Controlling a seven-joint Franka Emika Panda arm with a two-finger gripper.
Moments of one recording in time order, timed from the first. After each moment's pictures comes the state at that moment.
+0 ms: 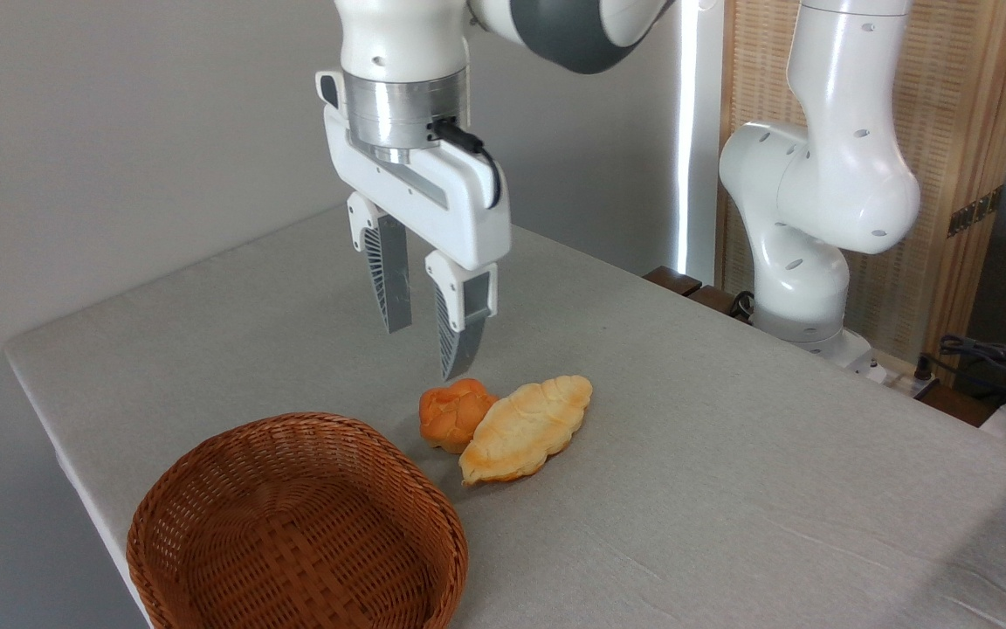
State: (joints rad) arm -0.19 -0.17 0.15 -1.96 -0.10 1.85 0.80
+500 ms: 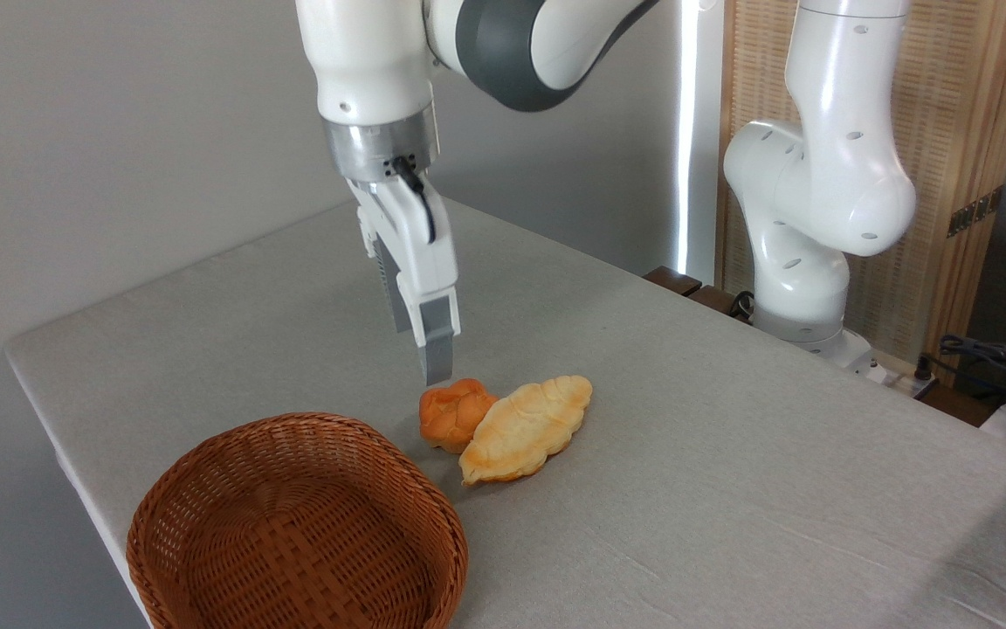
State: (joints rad) arm -0.27 -0.14 0.15 -2.00 -0.10 1.86 1.00
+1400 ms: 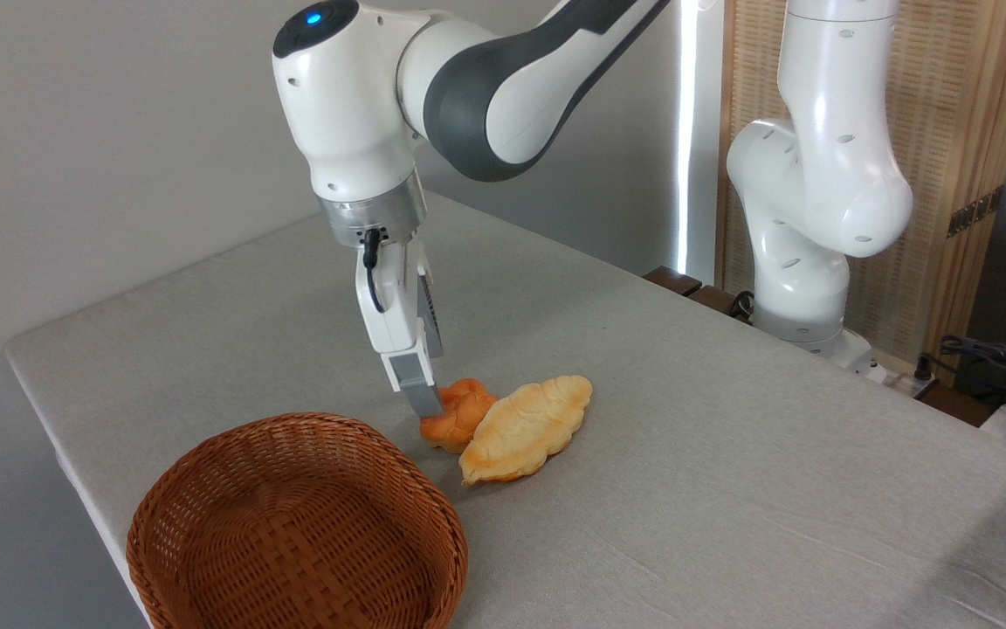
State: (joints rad) arm -0.33 -0.06 0.15 -2.06 -0.10 1.91 1.26
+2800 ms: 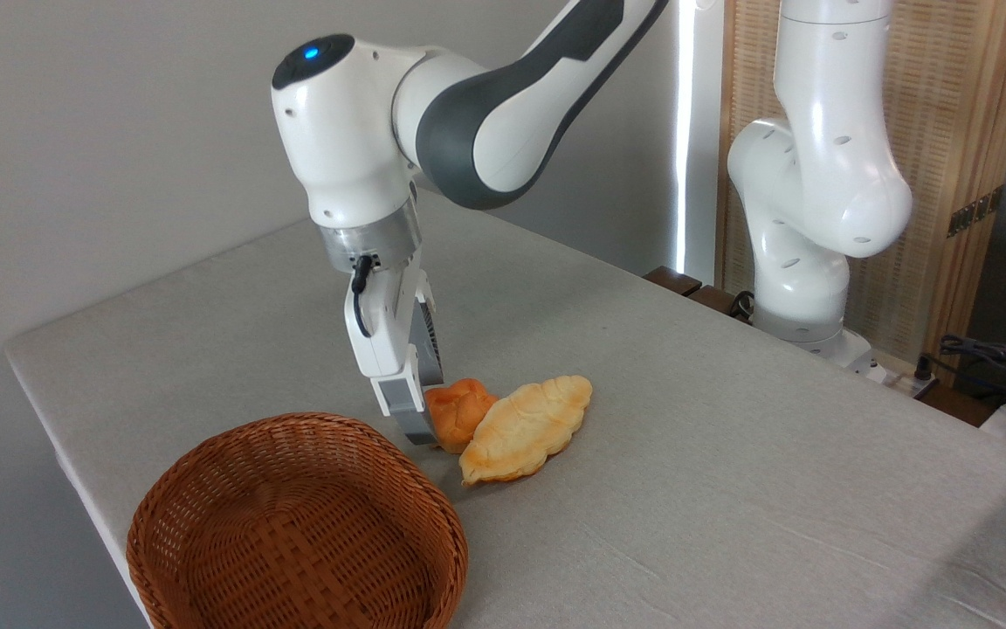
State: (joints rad) arm -0.34 -0.03 0.15 -2.08 -0.05 1.99 1.32
